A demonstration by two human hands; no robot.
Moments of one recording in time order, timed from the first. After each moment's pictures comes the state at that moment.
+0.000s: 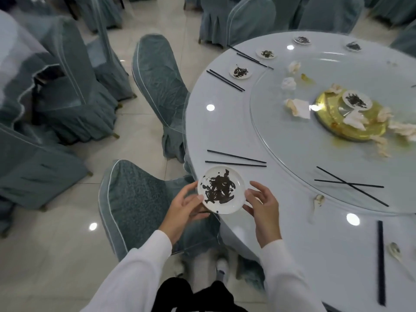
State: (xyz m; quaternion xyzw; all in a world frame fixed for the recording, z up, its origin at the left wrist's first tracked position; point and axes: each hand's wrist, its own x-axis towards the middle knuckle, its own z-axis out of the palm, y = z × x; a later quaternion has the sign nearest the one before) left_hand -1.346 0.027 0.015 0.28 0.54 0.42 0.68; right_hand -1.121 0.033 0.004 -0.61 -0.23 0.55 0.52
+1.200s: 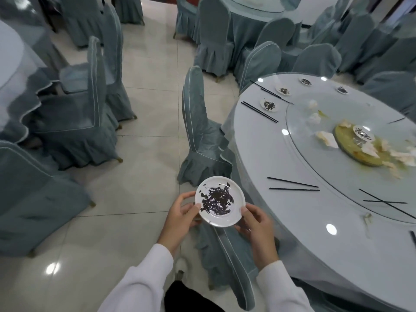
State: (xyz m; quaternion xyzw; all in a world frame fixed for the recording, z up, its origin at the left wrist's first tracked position) left_hand -1.722 0.090 0.035 0.34 0.52 0.42 0.66; right_hand -1.508 0.054 0.028 -0.64 -0.22 0.51 0.54
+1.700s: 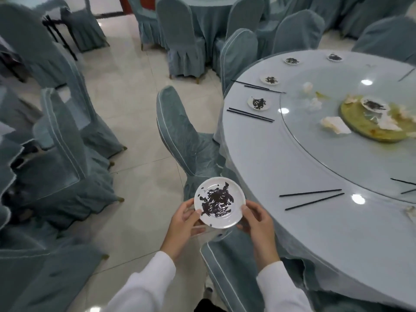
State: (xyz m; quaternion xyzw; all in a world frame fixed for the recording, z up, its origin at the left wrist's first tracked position) left_hand -1.698 0.287 0.023 0.39 0.55 0.31 0.67; right_hand -1.499 0.223 -0.010 -0.63 -0.14 0.47 0.60
